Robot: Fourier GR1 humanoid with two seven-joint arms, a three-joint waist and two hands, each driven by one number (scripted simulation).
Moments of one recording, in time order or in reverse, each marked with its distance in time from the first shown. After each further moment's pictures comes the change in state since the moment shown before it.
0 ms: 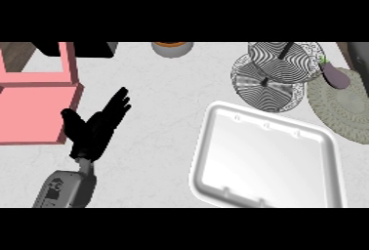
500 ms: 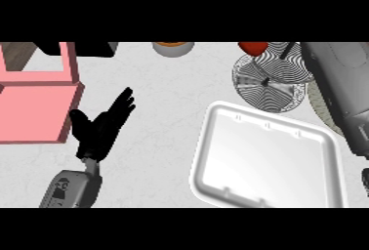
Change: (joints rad) left arm -0.005 -0.025 -0.016 0.005 -0.028 0.015 -0.006; right arm -0.099 0.159 -0.085 0.200 -0.059 -0.025 -0.200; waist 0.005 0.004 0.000
